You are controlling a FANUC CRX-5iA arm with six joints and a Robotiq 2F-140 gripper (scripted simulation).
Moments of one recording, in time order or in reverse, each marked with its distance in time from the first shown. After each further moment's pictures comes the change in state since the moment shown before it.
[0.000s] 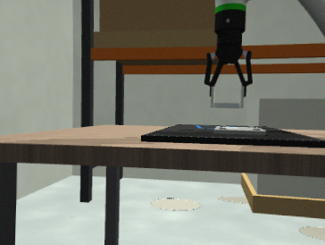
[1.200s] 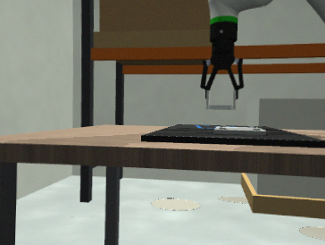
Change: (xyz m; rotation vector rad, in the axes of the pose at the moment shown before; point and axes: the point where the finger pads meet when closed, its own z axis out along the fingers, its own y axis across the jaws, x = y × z) arm -0.099 0.033 0.004 0.000 0.000 0.000
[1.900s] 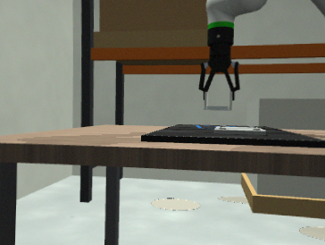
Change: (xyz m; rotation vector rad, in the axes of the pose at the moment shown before) arm -0.051 0.017 0.002 0.001 0.001 0.005
